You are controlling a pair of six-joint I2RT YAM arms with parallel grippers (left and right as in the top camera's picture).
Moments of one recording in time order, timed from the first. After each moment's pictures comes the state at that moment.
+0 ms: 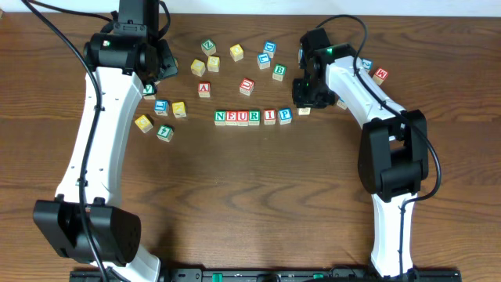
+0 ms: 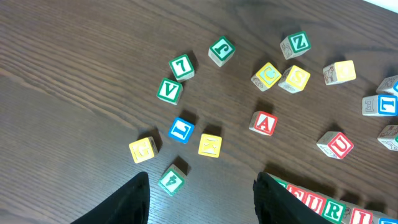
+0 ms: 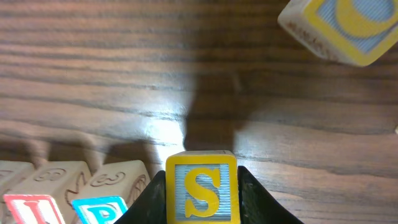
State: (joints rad) left arm -0.10 1.76 1.80 -1.10 -0.19 -0.42; right arm 0.29 2.28 1.86 -1.00 -0.09 0.29
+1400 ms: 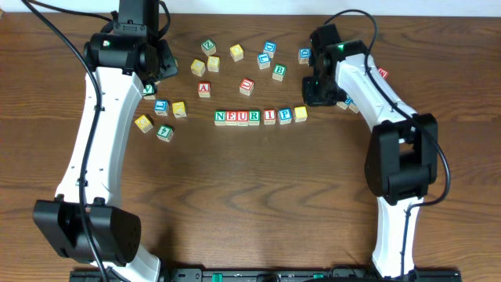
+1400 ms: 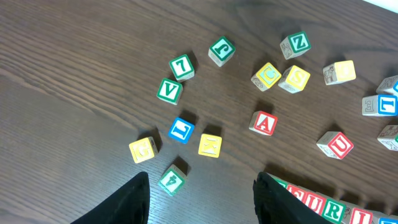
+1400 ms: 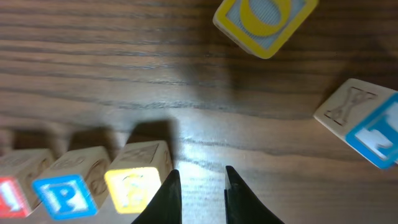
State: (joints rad) left arm -0.10 1.76 1.80 -1.10 -0.19 -0.42; right arm 0.26 2.24 1.85 -1.04 -0.02 0.23
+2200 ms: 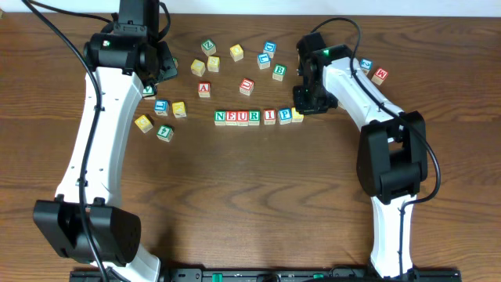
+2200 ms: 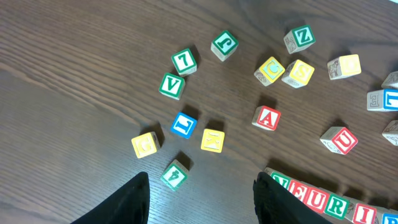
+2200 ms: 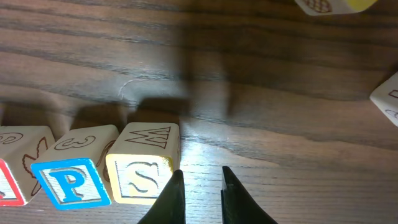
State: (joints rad) left arm -0.10 1.76 1.80 -1.12 -0.19 -0.42; right arm 0.31 2.26 1.85 -1.09 -0.01 0.23
